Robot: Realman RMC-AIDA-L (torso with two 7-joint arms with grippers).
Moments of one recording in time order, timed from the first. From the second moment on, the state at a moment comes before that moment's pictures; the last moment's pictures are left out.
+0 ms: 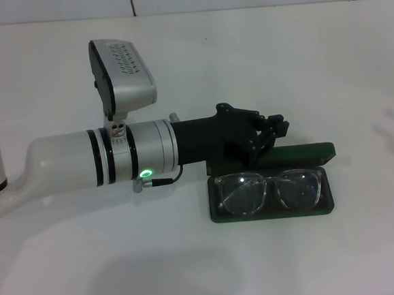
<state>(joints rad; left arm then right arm) -0.69 -2.09 1.79 0.39 0.94 1.08 -1.17 0.21 1.98 -0.37 -0.62 -1.39 -2.02 1.30</state>
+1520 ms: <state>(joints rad) -0.66 -2.10 1.79 0.37 0.99 1.11 -1.18 0.22 1.98 -0.37 -0.60 -1.40 -2.02 1.30</state>
